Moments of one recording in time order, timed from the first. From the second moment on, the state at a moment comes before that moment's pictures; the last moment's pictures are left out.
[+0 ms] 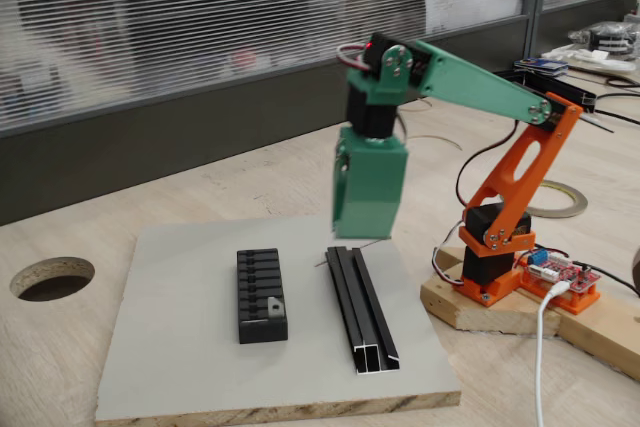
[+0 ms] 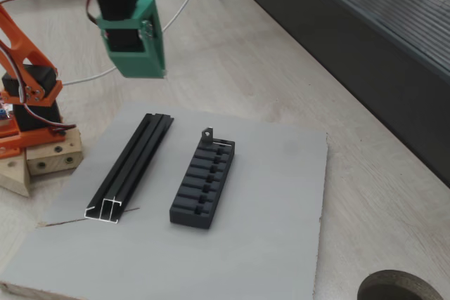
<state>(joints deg) -28.6 109.9 93.3 99.1 194.9</state>
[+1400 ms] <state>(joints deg) -26.4 92.0 93.5 80.0 195.3</state>
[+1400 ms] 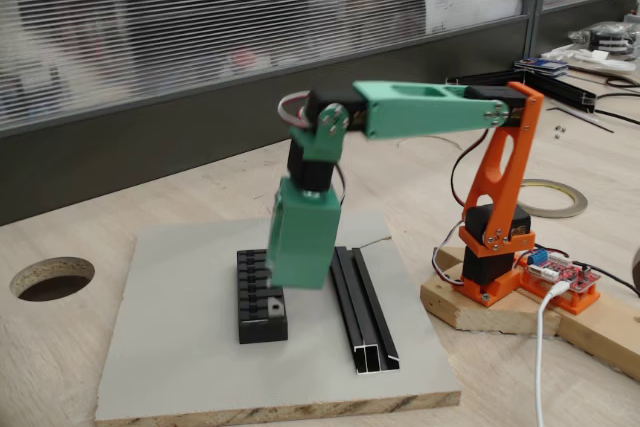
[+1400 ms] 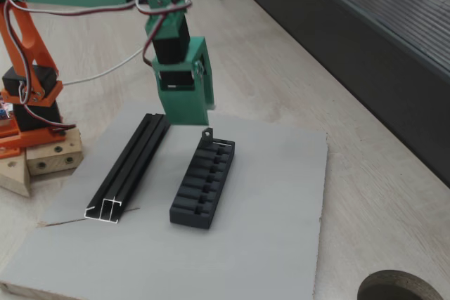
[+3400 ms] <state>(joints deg) -21.5 83.7 93.3 76.7 188.5</state>
